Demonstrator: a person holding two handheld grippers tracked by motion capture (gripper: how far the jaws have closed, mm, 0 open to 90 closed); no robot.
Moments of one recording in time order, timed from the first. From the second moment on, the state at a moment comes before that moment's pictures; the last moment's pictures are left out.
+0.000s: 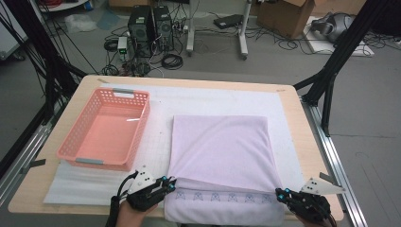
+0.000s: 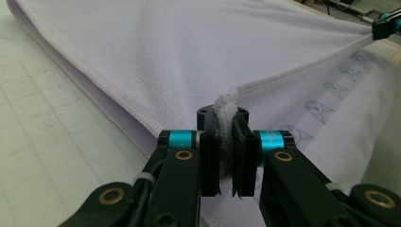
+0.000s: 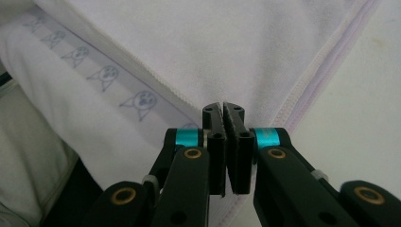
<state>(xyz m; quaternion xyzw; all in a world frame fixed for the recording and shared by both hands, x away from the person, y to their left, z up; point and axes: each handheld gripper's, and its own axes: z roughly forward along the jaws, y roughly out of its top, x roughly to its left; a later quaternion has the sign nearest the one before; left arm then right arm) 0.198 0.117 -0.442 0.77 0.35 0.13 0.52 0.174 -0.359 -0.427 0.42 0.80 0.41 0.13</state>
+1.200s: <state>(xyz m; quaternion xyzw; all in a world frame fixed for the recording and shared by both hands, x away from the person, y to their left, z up) 0.154 0.133 -0.439 0.75 0.38 0.10 0.54 0.118 -0.361 -0.425 0.44 0.79 0.42 0.11</state>
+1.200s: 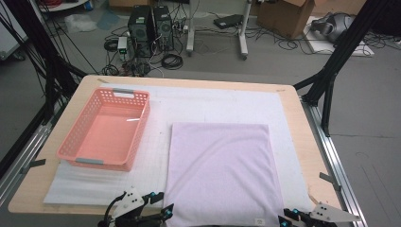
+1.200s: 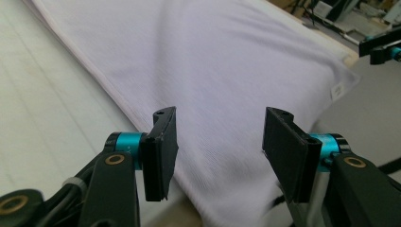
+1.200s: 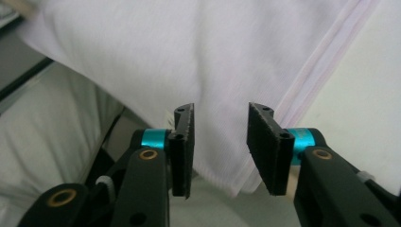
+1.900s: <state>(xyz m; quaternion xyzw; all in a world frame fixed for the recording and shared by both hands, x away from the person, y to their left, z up) 0.234 0.132 -0.440 0.74 0.40 0.12 0.53 0.205 -0.358 -0.437 0.51 0.75 0.38 0.18</state>
